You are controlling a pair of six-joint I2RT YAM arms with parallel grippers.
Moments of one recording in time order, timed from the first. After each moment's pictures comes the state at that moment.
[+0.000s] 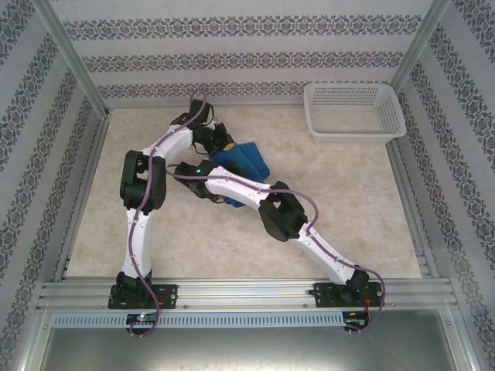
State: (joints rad) left arm -0.24 2.28 1.87 -0.55 0.57 -0.90; right arm 0.95 2.59 2.32 -1.20 0.74 0.28
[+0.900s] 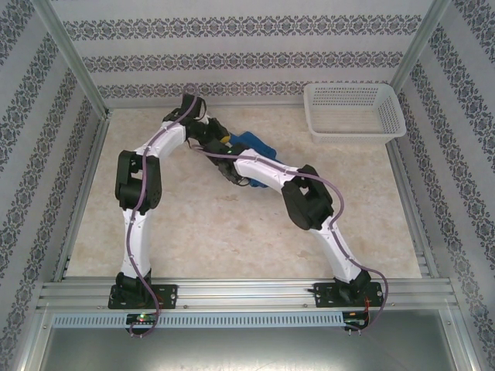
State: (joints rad) left arm -0.18 2.26 1.91 -0.57 0.64 -0.91; right arm 0.76 2.34 1.99 -0.94 0.53 0.08
